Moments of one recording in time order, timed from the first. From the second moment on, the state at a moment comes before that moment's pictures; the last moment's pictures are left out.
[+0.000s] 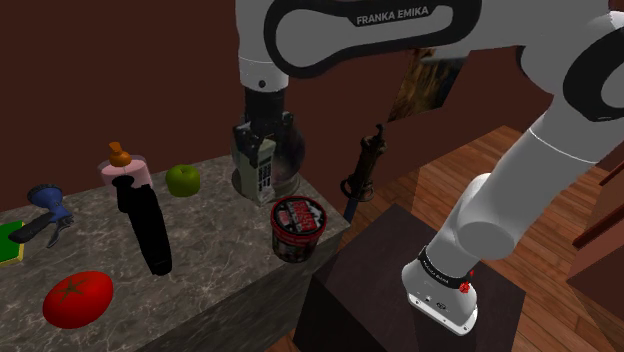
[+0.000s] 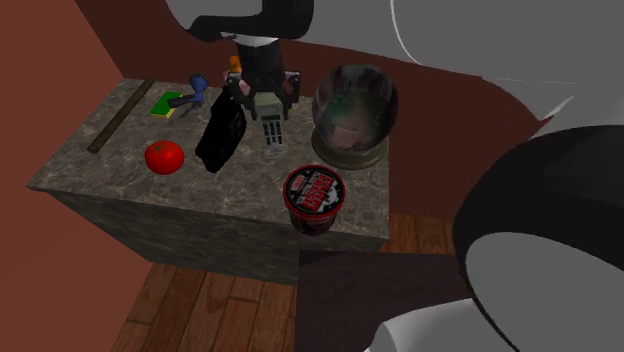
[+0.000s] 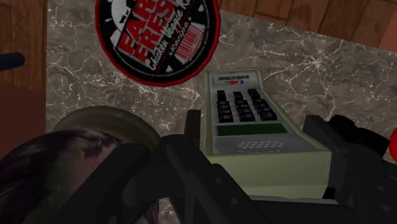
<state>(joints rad) 0.17 -0.08 0.44 -1.94 0.06 1.81 0.54</state>
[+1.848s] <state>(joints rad) 0.17 -0.41 0.35 -2.46 0.17 2.00 0.35</state>
